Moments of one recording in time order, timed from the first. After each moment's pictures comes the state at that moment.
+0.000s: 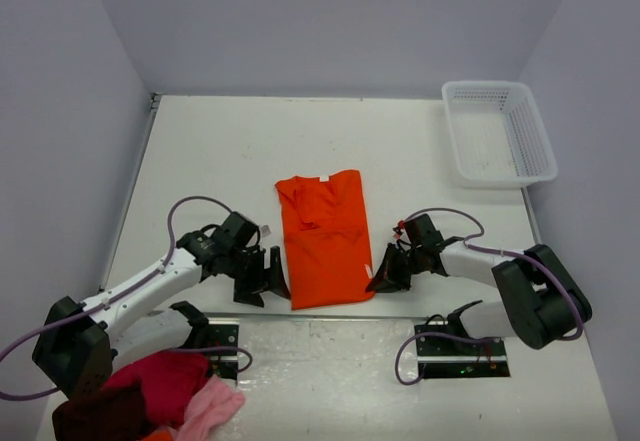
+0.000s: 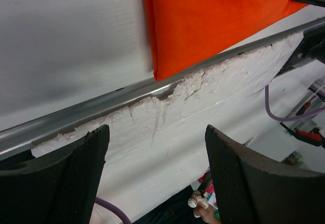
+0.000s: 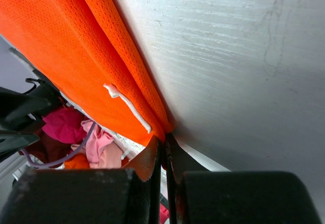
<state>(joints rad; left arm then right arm) -0.63 1.03 0.59 -0.80 0.43 -0.79 0.44 1.36 0.37 -0.20 -0.62 0.87</state>
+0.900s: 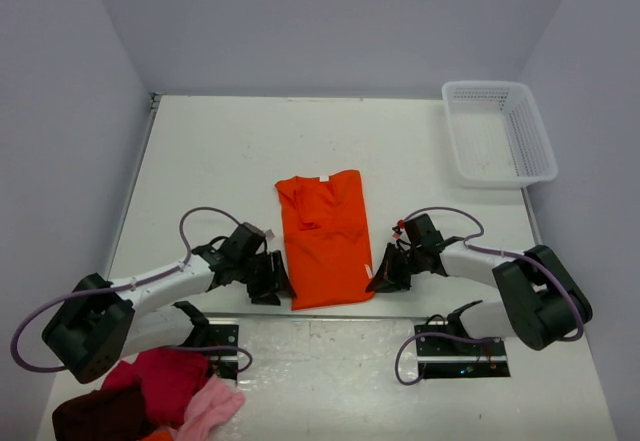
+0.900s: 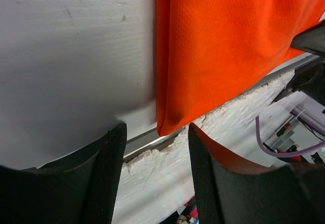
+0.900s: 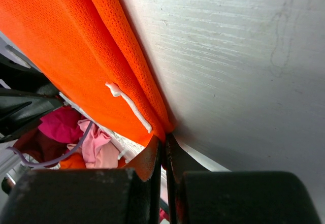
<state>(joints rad) -0.66 1.13 0.38 -0.35 0.42 -0.96 0.44 1.35 0.37 -0.20 -0.62 0.86</state>
